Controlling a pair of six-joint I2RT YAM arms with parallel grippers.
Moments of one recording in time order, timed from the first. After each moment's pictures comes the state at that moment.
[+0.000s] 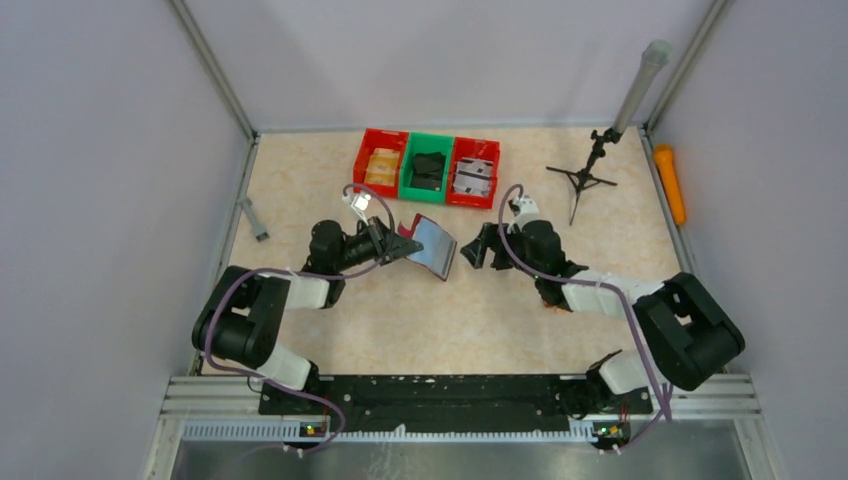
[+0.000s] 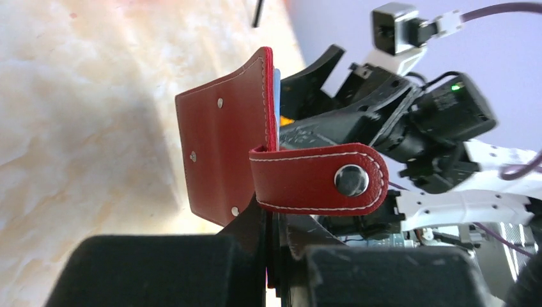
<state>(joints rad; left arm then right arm) -0.29 1.53 0.45 0.92 0.77 -0.97 0.57 1.42 0.56 0.43 -0.08 0.50</state>
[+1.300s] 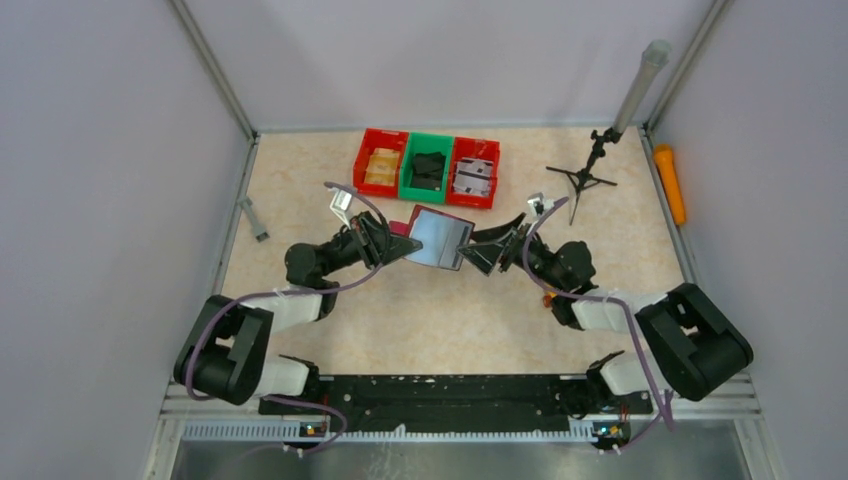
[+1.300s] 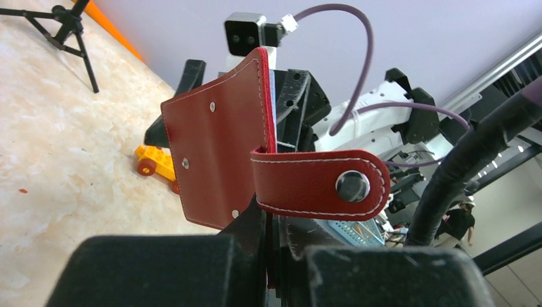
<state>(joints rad) -0.31 1.36 0.39 1.49 0.93 -1.26 0.53 1.34 0.34 1.21 -0.47 0.78</state>
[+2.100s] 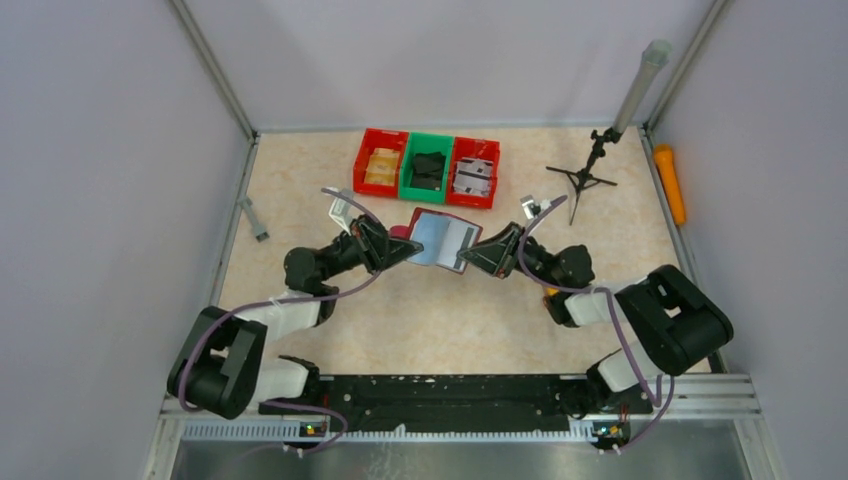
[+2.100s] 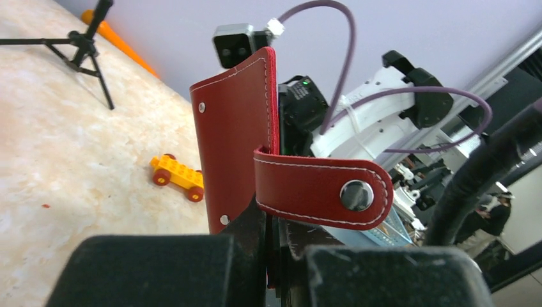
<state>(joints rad) -0.35 1.29 0.37 1.48 0.90 -1.17 0.52 1.49 0.34 1.48 -0.65 0.99</state>
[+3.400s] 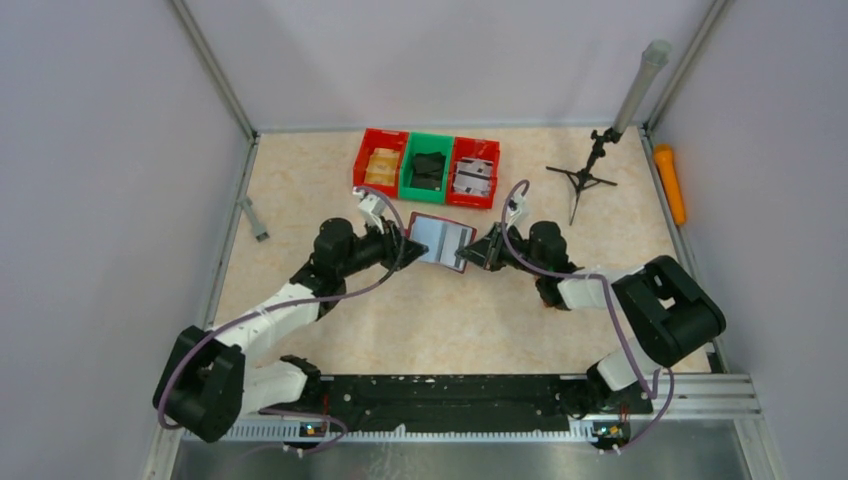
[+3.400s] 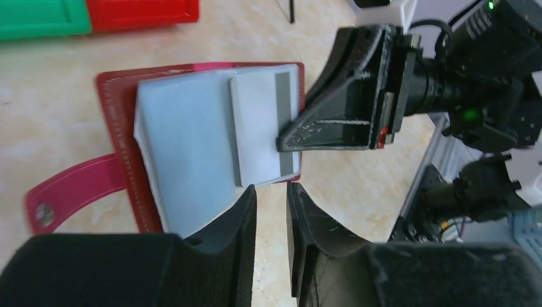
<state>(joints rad) -0.47 1.14 0.53 0.39 0.45 -0.49 0.51 1.53 0.48 0.84 -0.48 0.76</state>
